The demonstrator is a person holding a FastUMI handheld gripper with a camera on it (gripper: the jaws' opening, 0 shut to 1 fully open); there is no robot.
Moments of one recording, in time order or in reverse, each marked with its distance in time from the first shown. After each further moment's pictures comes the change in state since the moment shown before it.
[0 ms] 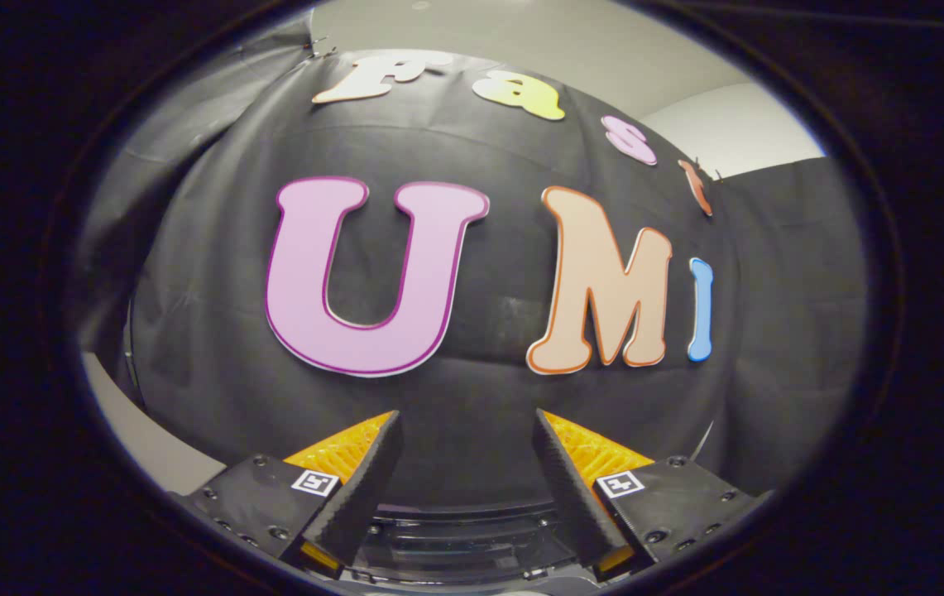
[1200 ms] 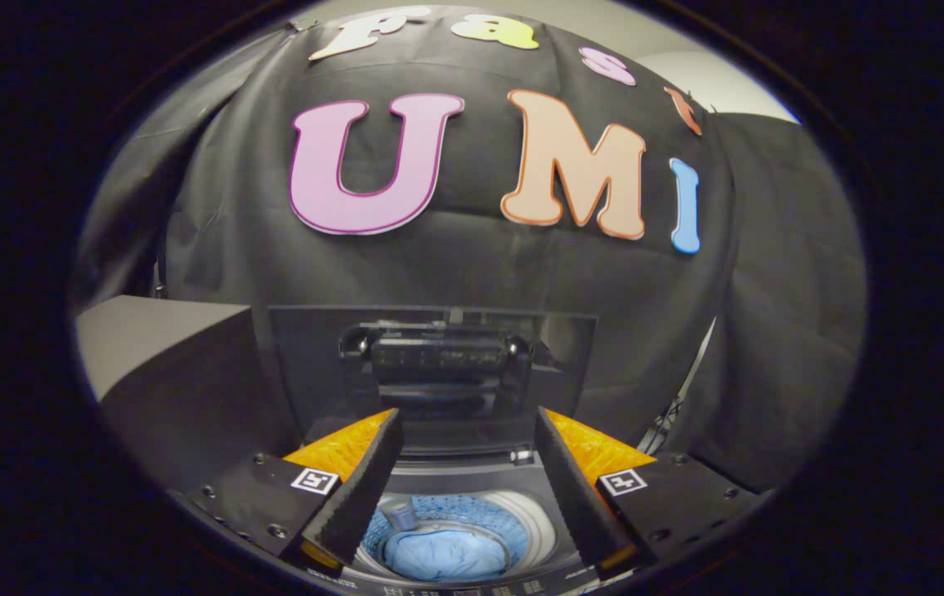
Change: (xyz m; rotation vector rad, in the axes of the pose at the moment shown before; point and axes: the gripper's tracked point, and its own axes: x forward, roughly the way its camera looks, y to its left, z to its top) arm -0.132 -0.040 -0.104 0.050 0.307 0.074
